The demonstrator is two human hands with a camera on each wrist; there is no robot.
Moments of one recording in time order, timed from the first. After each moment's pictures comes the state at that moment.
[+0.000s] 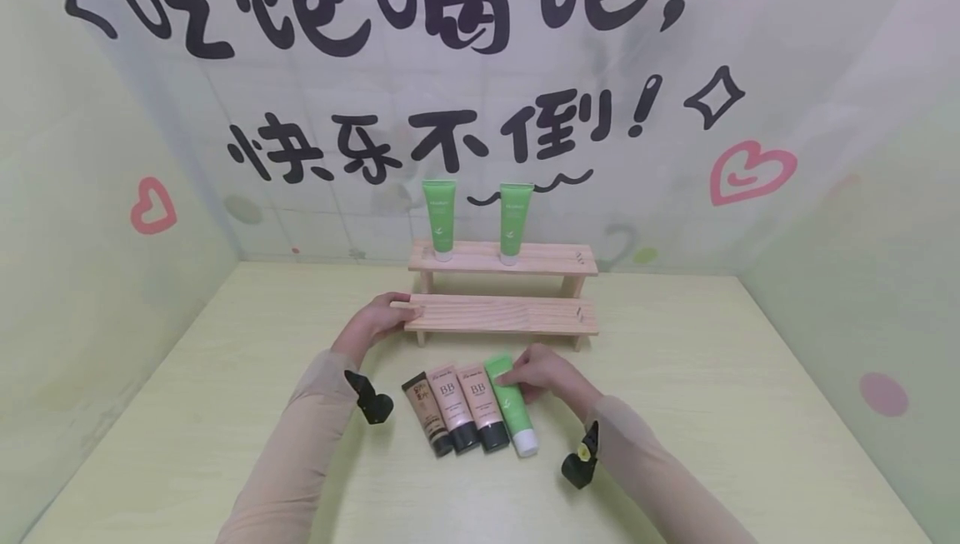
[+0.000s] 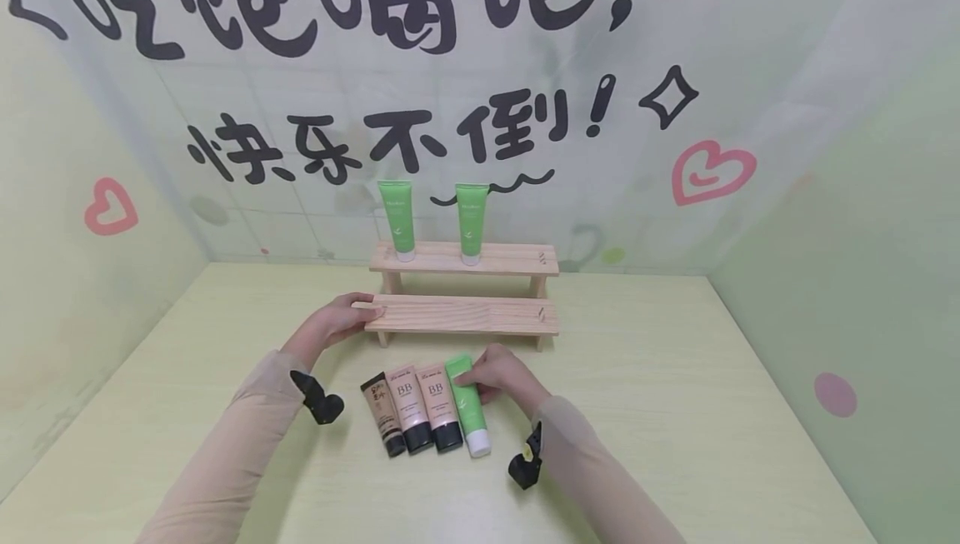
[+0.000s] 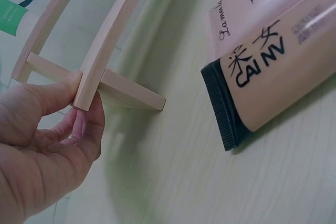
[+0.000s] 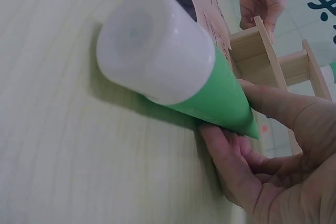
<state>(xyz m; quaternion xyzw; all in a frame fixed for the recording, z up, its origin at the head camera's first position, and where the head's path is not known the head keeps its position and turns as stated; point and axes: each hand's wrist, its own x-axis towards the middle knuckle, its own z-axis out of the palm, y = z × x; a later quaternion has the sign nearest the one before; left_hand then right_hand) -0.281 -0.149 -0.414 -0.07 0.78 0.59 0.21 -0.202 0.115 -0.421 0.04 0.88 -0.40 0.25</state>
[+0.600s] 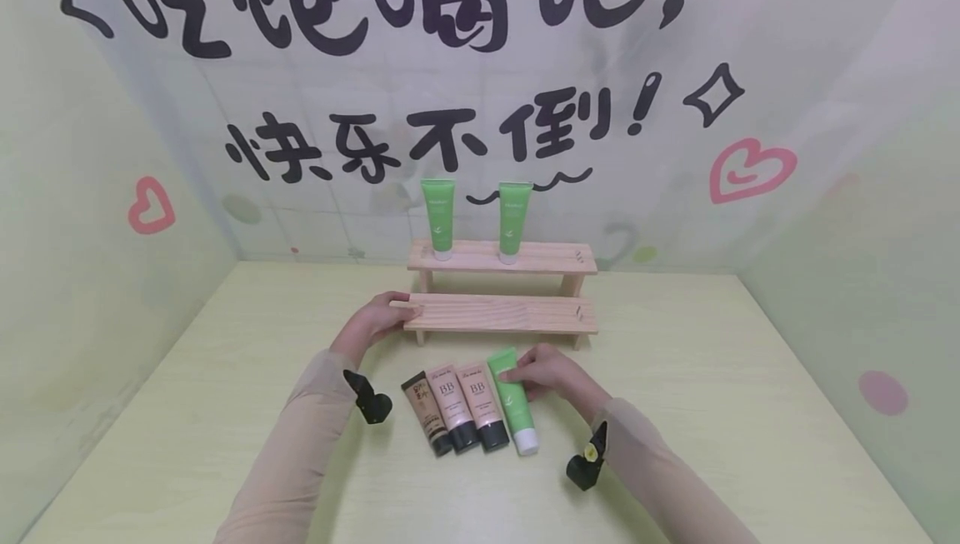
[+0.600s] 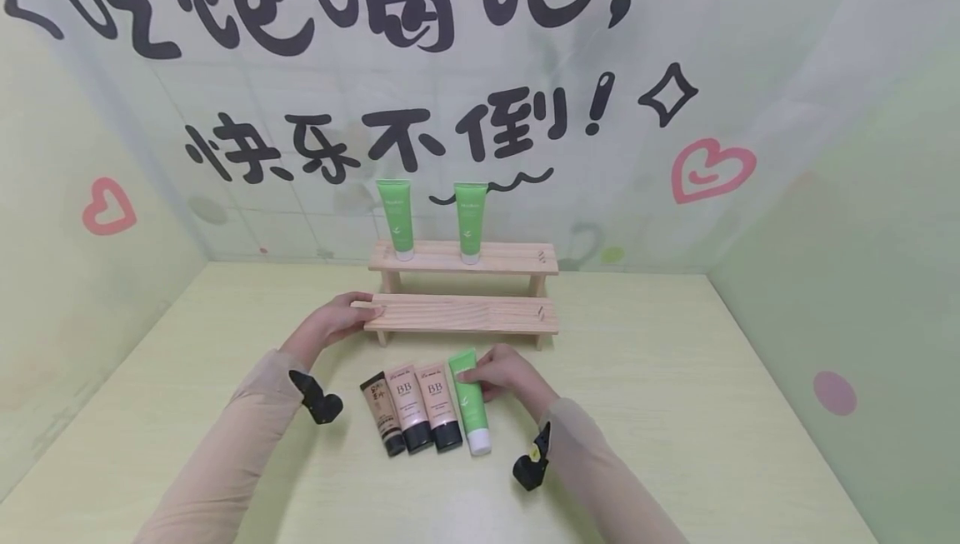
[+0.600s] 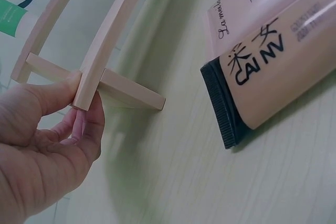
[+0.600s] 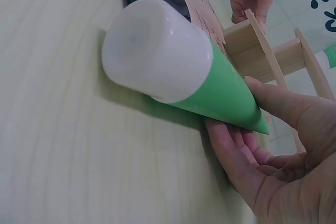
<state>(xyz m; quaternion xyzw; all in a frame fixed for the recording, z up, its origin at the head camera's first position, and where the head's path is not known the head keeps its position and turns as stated) -0.283 -0.148 -0.415 -0.07 0.78 0.59 0.22 -0.202 0.125 -0.429 0.04 0.85 -0.46 0.24</state>
